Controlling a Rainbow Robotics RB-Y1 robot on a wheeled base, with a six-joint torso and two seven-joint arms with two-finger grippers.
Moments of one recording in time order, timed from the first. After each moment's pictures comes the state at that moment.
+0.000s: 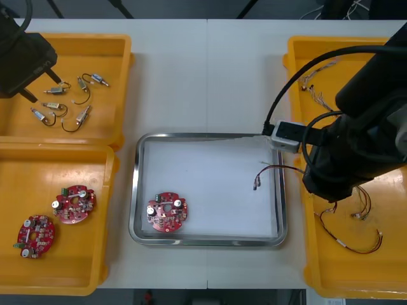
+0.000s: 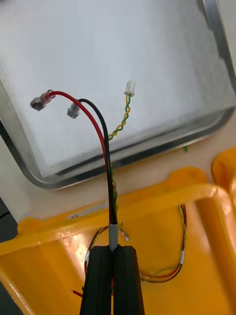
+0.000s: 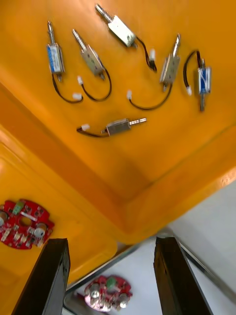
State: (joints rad) right arm -0.69 -0.93 0.46 -2.30 -1.09 1.84 1.61; left arm -0.93 1.11 -0.37 -1.63 1.15 1.71 -0.18
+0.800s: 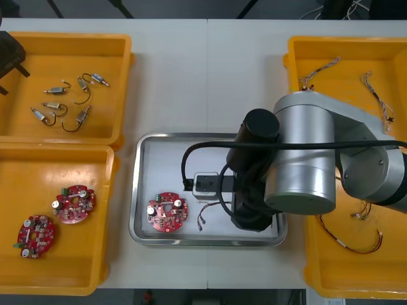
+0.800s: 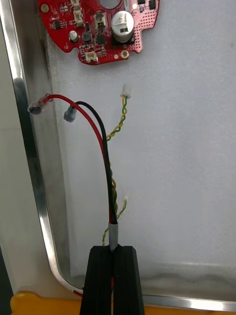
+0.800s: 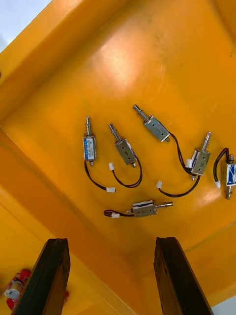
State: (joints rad) right arm -0.83 -0.67 0.89 -2.15 -0.87 1.71 1.66; left arm -0.93 1.11 -0.37 -1.35 1.04 1.58 -0.41
